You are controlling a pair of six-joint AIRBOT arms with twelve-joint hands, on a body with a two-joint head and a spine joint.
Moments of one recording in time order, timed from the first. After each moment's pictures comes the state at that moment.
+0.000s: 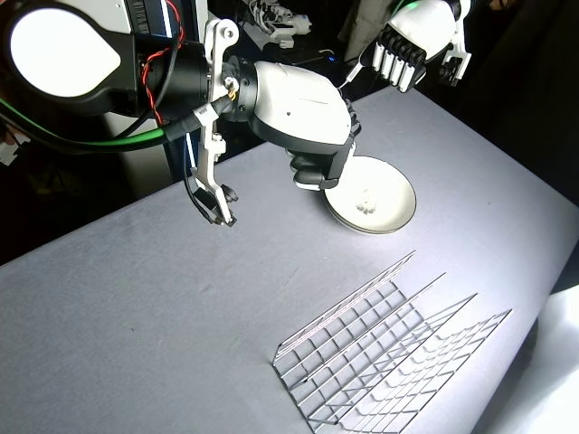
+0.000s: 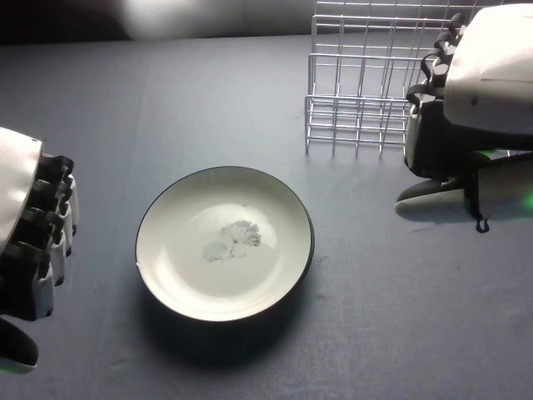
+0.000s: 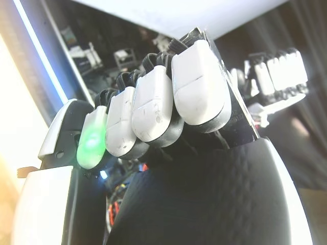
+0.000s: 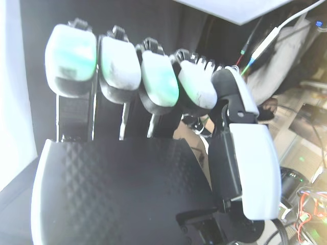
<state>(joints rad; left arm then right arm) 0.39 -0.71 1.23 1.50 -1.34 -0.13 -0.25 -0.75 0.83 -0.84 0.43 -0.28</state>
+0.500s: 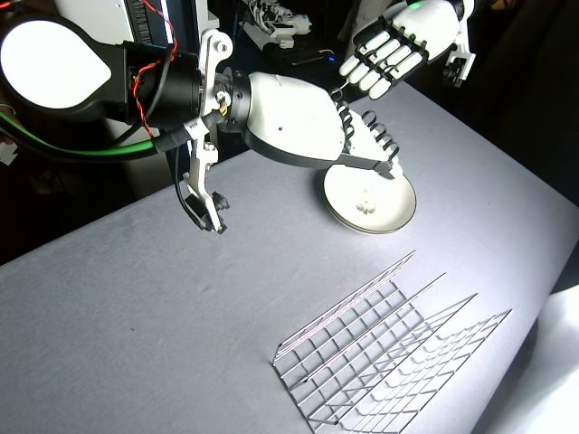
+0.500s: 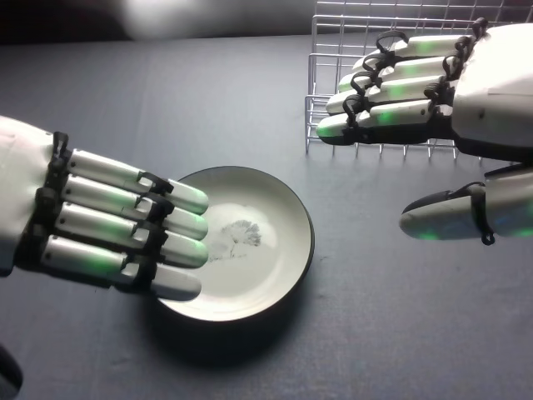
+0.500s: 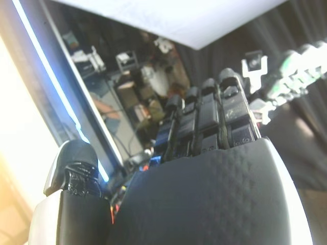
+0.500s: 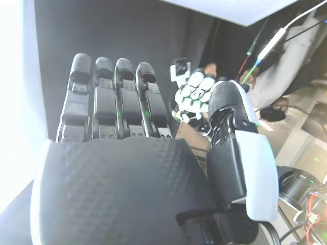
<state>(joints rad) 0.30 -0.74 1.25 1.61 -1.32 -0.17 -0.30 -0.75 0.84 -0.82 0.43 -0.29</state>
